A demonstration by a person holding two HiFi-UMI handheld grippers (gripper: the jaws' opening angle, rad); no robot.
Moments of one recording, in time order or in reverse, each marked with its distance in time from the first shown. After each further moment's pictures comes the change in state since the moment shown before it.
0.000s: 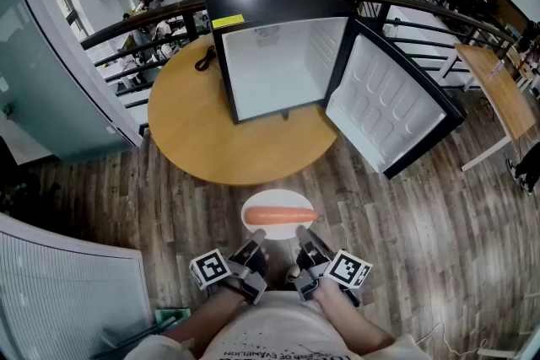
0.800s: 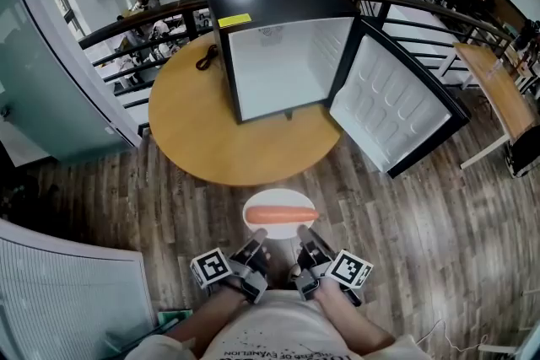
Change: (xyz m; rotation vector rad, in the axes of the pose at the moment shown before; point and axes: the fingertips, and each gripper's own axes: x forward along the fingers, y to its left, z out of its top) left arm -0.007 0.001 0.016 -0.017 0.024 -0.005; right arm 0.013 0.006 -0.009 0.006 -0.022 -0.015
